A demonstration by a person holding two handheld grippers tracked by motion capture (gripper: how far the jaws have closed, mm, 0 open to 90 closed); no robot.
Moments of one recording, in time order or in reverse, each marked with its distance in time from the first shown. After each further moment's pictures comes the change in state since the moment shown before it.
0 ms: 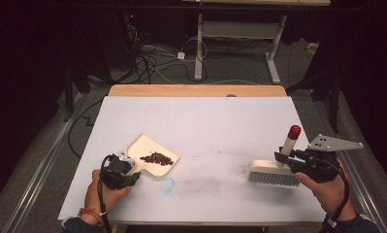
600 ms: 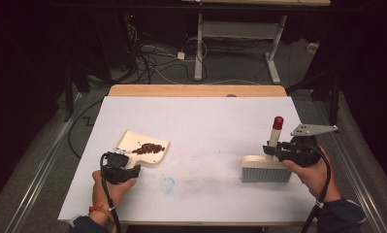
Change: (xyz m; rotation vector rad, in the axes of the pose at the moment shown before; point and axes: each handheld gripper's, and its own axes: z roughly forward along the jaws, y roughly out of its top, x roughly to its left) left arm -0.007 0.006 0.011 -0.059 0.007 -0.193; right arm -0.024 0.014 0.052 0.075 0.056 0.039
